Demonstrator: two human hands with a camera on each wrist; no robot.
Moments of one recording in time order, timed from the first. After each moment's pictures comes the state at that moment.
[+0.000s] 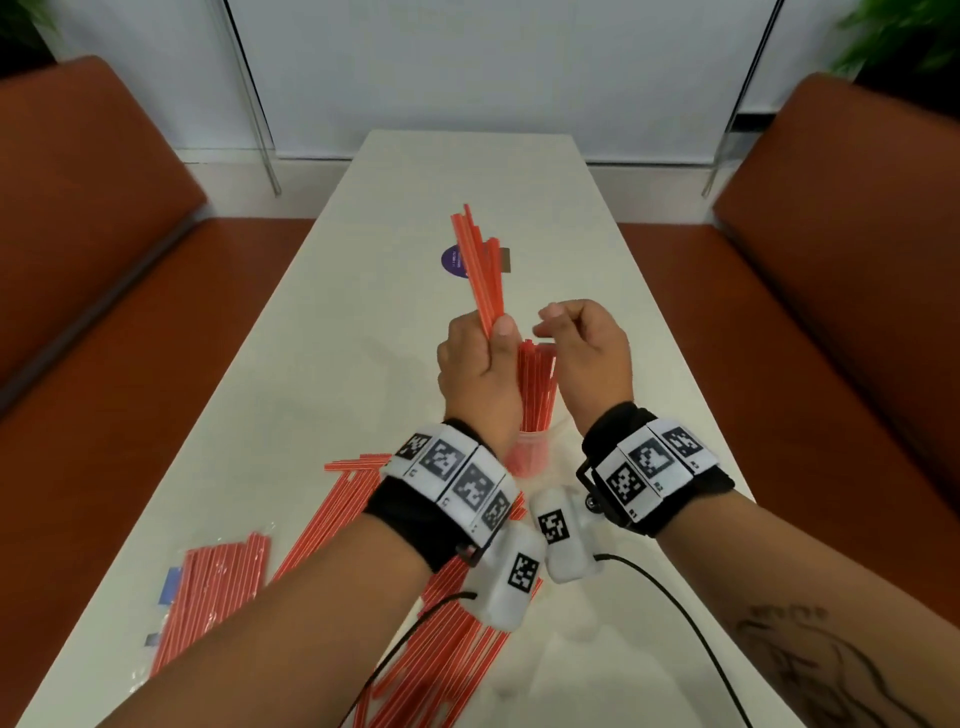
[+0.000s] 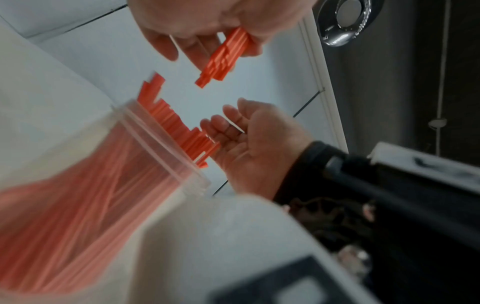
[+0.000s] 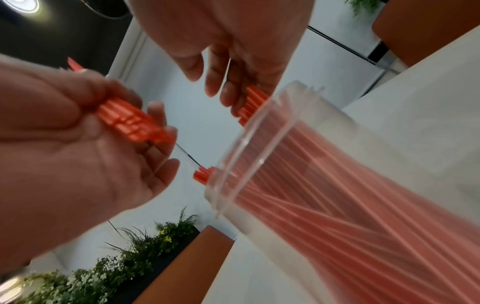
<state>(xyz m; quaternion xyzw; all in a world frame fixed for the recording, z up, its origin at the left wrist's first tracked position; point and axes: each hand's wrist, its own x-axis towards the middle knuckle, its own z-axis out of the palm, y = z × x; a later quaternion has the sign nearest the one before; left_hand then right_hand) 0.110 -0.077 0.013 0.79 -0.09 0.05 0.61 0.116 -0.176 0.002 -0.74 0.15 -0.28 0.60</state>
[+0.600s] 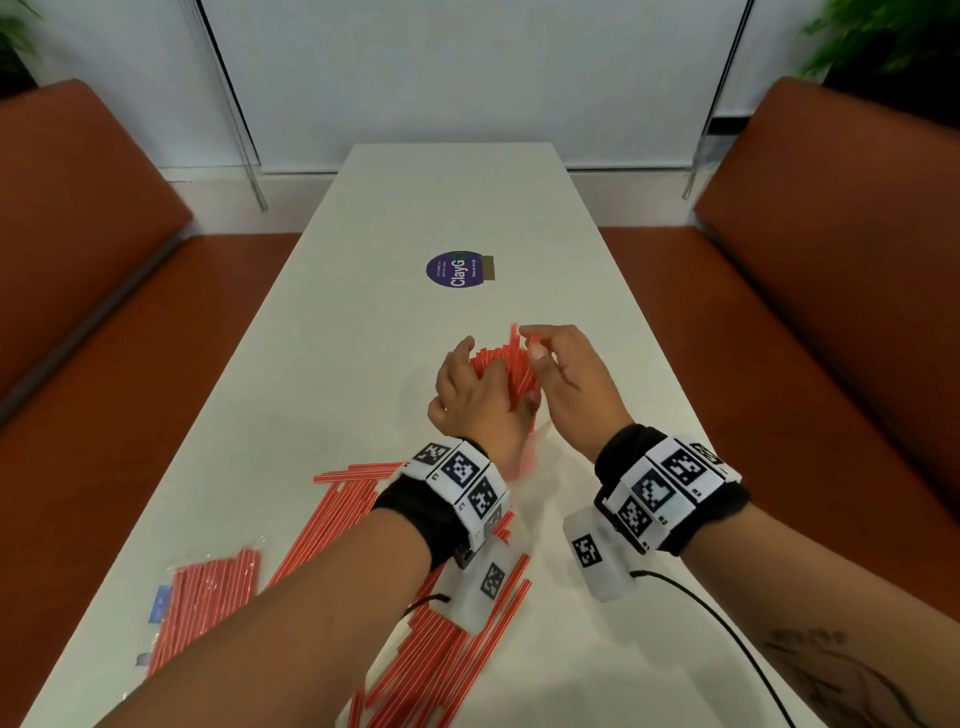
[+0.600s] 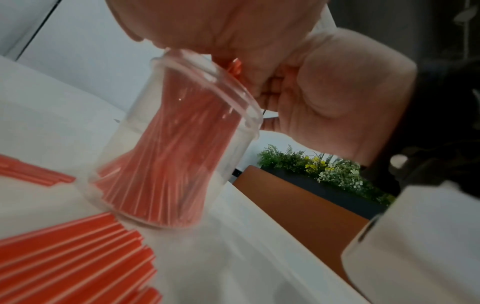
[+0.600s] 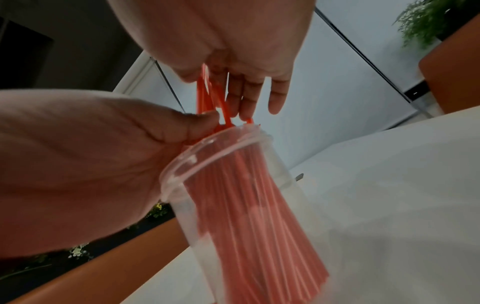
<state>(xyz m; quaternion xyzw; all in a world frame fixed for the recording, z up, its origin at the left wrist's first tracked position) 0.113 -0.091 -0.014 0.93 -0.13 -0.03 0.33 0.093 -0.194 -0.009 -0.88 0.04 -0.20 0.43</state>
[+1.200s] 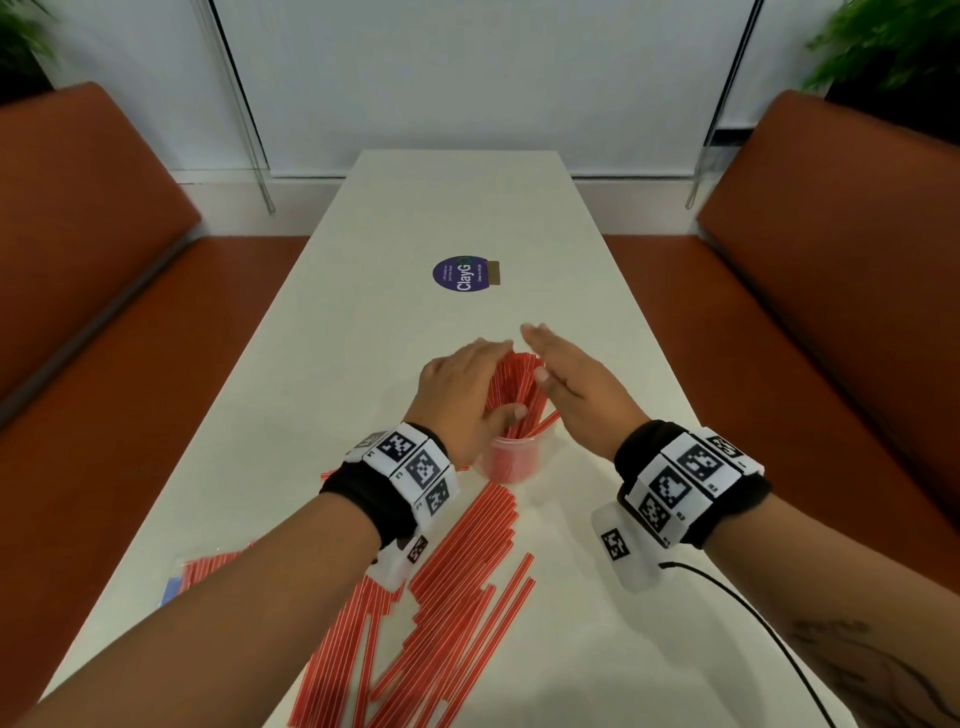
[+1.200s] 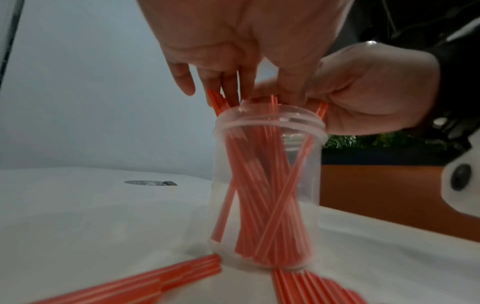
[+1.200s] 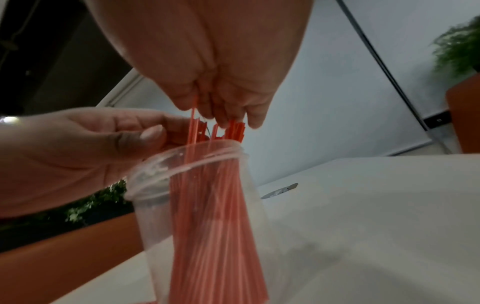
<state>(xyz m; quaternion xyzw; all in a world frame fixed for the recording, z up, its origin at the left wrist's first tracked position) 0.135 -0.049 -0.003 0.91 -0.34 0.01 0.23 0.087 -0.205 -0.003 -0.93 -0.04 -0.08 0.36</state>
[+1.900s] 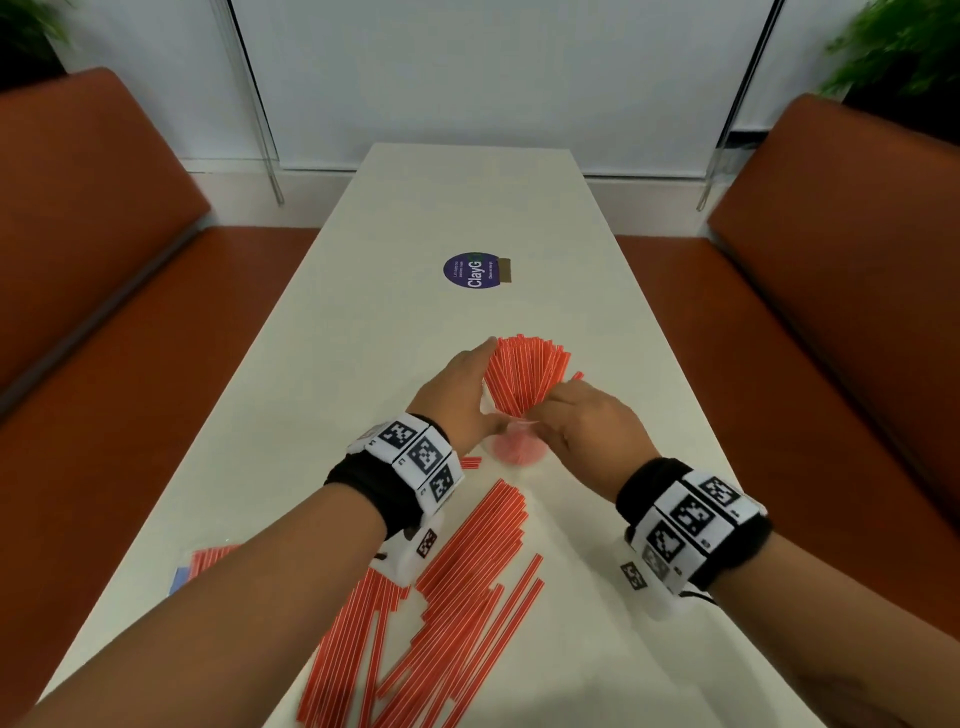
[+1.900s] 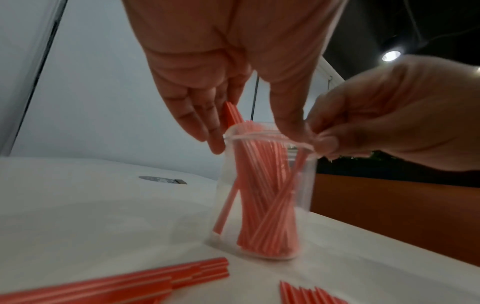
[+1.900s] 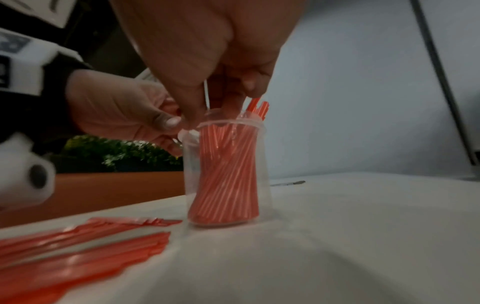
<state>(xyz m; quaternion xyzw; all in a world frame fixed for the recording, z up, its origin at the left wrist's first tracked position) 0.145 -0.040 -0.009 0.92 -0.25 -0.11 0.30 0.074 -0.196 -0.032 -0.96 -0.15 -0.20 0.09</state>
